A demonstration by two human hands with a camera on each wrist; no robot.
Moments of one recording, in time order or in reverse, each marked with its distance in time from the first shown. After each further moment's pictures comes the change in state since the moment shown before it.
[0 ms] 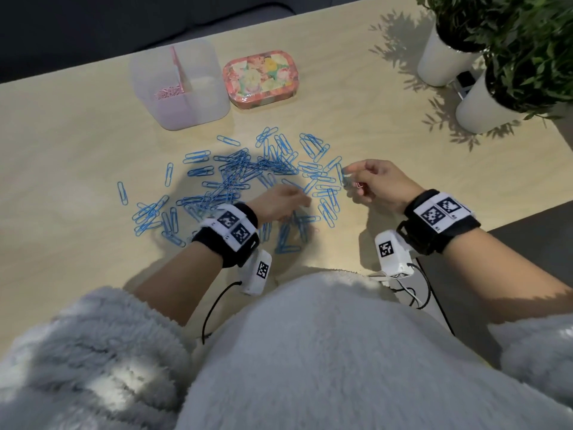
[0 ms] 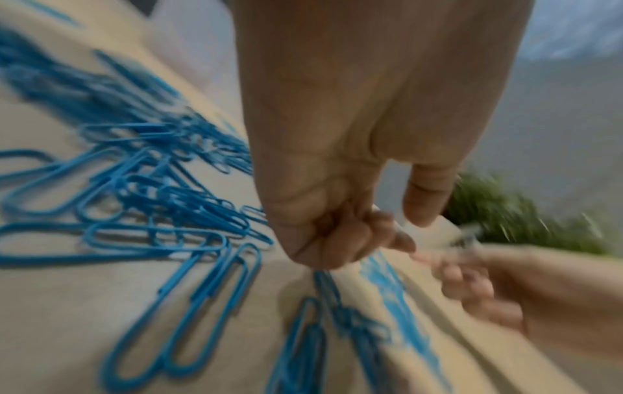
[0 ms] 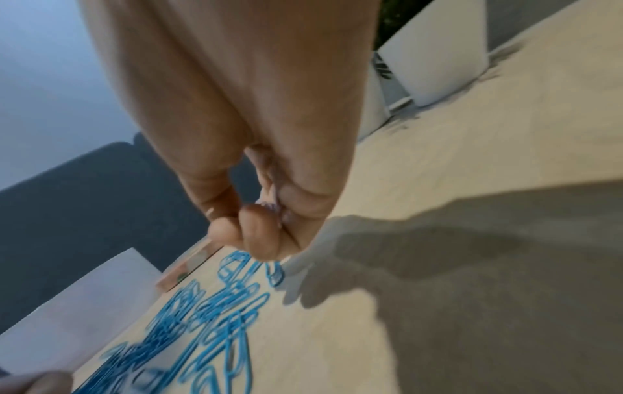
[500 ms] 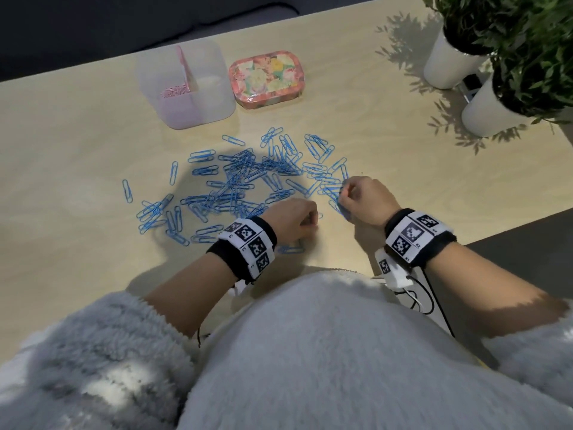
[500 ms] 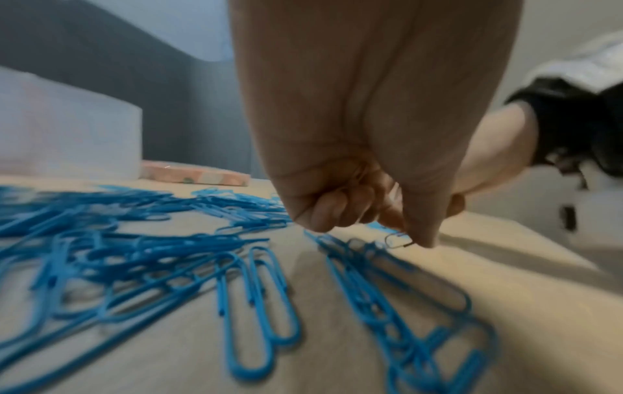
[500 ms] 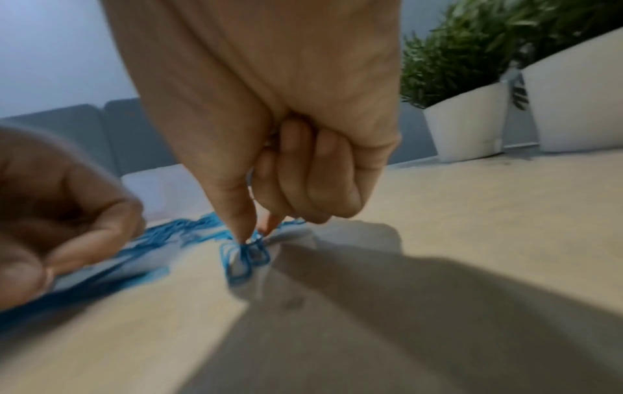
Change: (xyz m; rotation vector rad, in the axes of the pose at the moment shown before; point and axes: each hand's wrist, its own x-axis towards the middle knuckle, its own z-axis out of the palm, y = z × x) left_hand -0.002 -0.015 0.018 0.706 0.018 0.331; right_hand -0.004 0.022 0.018 -0.982 0.077 -0.200
